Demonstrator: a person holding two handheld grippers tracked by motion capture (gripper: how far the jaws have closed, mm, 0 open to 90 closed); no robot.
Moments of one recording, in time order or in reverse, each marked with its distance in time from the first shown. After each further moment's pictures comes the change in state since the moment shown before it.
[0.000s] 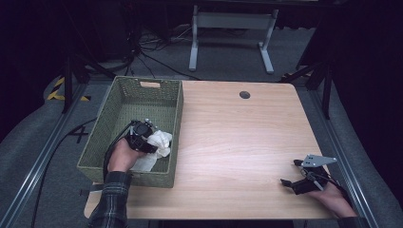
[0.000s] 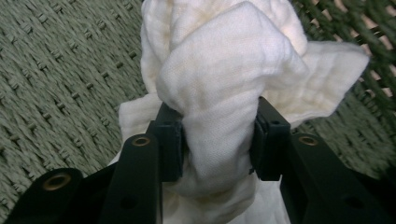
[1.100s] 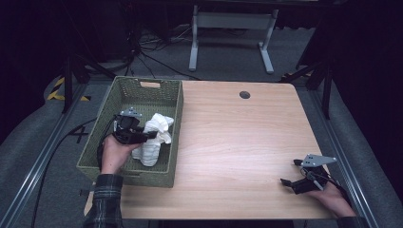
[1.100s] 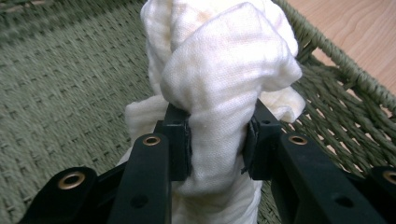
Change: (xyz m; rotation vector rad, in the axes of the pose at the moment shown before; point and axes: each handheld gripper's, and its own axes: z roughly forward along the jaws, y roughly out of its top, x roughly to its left) left arm 0.012 -0.012 -0.051 -0.411 -0.108 -0.045; right arm -0.001 0.001 0.001 -0.001 -0.005 0.003
